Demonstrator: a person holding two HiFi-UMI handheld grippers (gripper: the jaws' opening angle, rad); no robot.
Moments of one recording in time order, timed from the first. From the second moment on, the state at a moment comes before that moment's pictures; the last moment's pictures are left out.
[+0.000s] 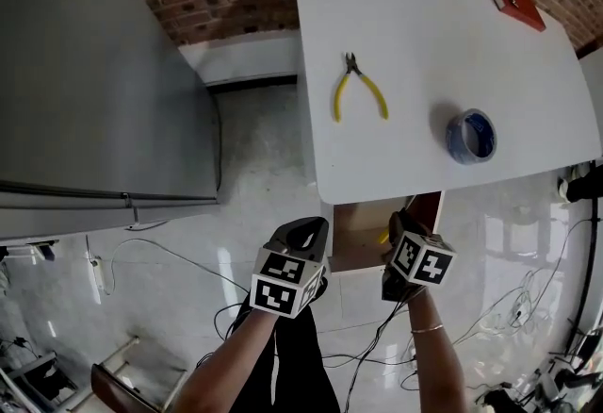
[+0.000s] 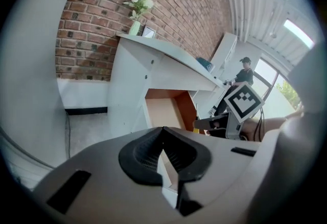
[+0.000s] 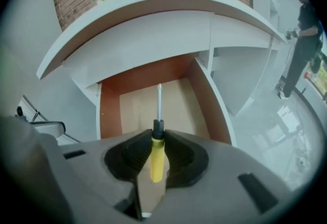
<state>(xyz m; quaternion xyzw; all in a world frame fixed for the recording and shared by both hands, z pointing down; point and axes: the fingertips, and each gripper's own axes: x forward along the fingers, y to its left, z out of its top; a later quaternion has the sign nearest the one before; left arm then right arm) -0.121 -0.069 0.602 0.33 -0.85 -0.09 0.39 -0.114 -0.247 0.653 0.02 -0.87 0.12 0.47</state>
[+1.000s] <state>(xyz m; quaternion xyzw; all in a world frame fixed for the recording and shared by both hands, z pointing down) -0.113 -0.104 0.516 0.41 -0.84 -0.04 0.36 -0.062 -0.247 0.497 0.05 -0.92 0.16 0.35</state>
